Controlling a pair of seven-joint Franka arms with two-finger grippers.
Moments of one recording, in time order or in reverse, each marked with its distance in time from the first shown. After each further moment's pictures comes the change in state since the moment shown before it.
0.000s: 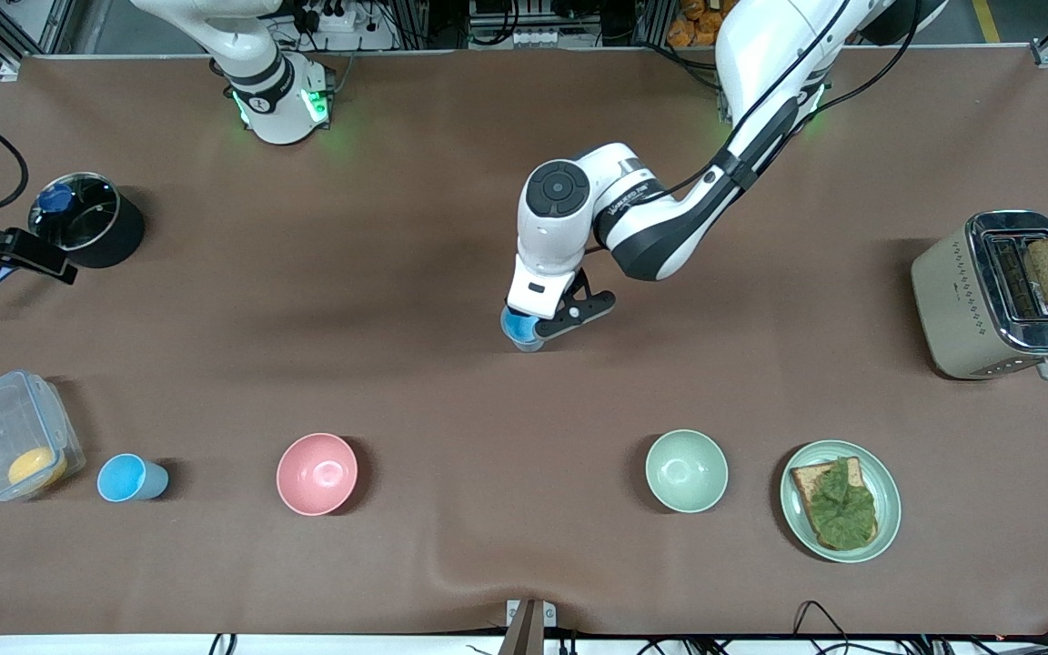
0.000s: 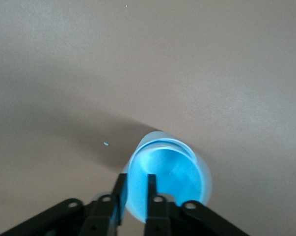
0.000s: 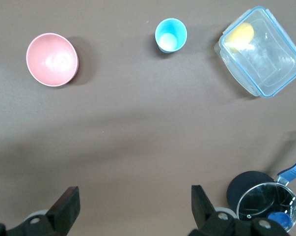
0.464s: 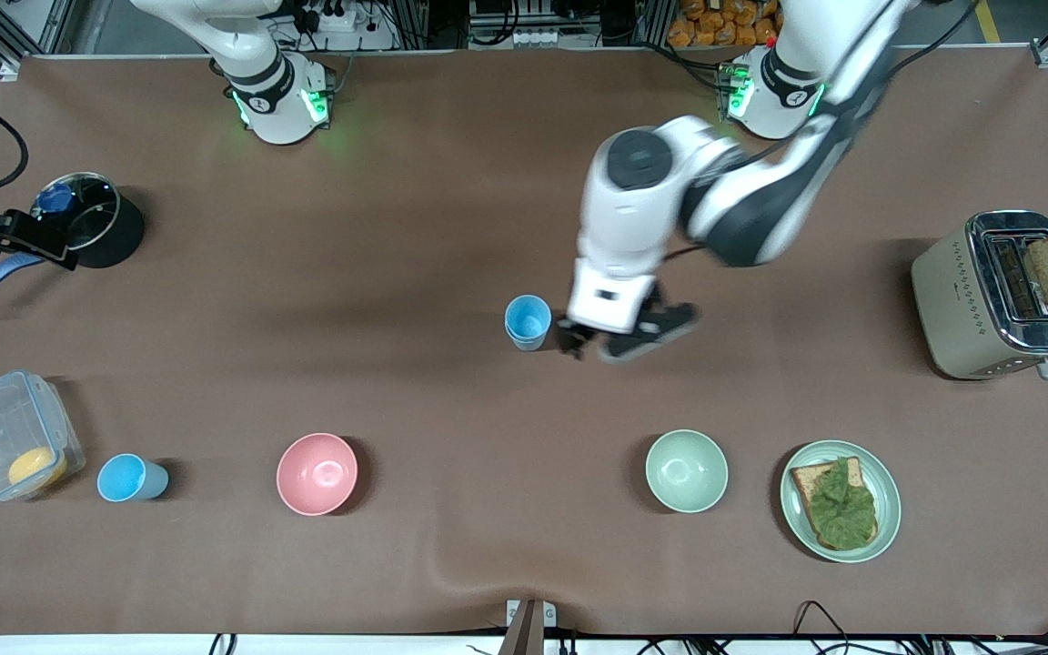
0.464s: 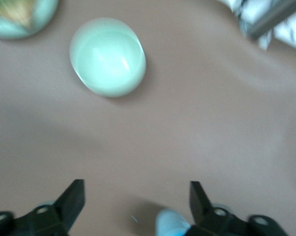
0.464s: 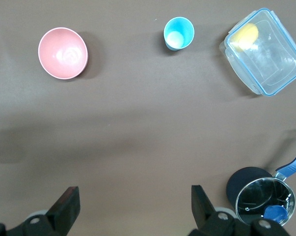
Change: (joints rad) left arm 0.208 -0.214 0.005 0.037 0.039 -0.100 0.215; right arm 0.010 -0.001 0.015 0.056 0.000 -0.074 0.000
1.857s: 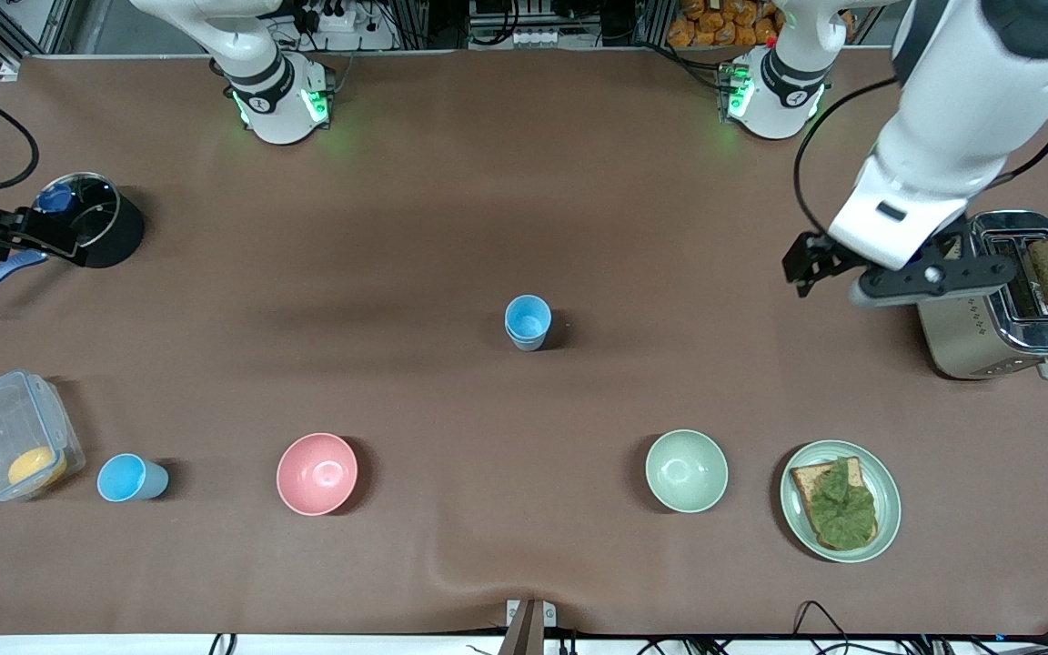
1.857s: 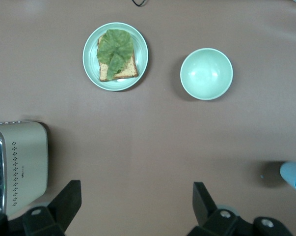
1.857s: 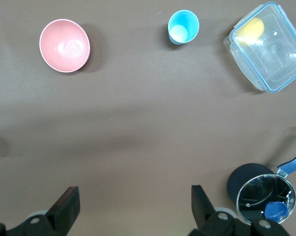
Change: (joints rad) left arm 0.171 -0.330 0.149 0.019 -0.237 -0.405 0.830; right arm 0.013 0.001 0.001 -0.001 0.000 -0.019 0.000
